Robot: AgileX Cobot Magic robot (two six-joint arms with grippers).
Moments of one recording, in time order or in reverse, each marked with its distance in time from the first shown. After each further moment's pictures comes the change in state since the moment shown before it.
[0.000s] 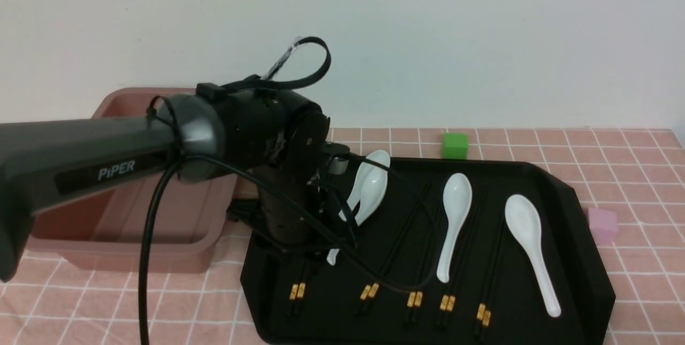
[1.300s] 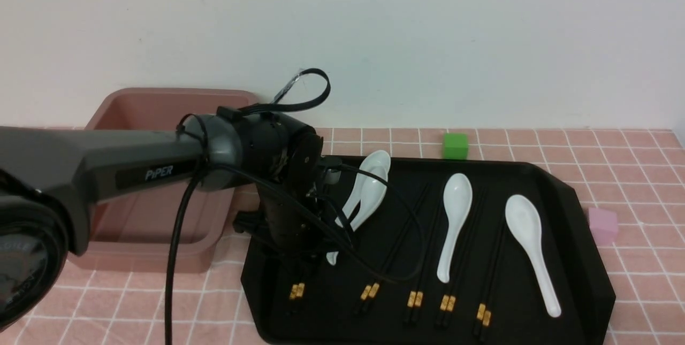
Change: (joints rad) right arm 0.000 0.000 0.000 -0.001 0.000 0.000; left arm 0.057 0.140 -0.020 -0.030 -0.106 -0.005
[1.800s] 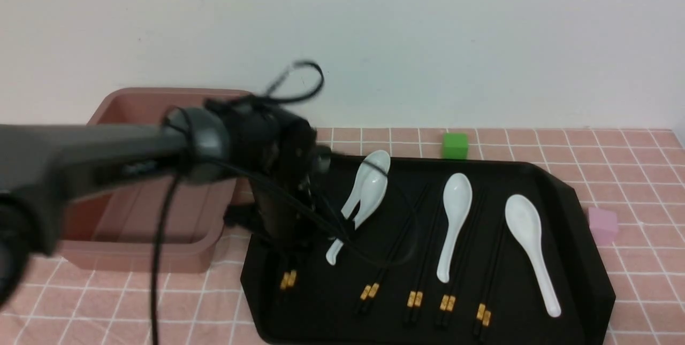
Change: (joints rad) right arm 0.000 0.000 0.000 0.000 0.000 0.000; left arm 0.001 -0.115 0.017 0.038 0.010 -0.087
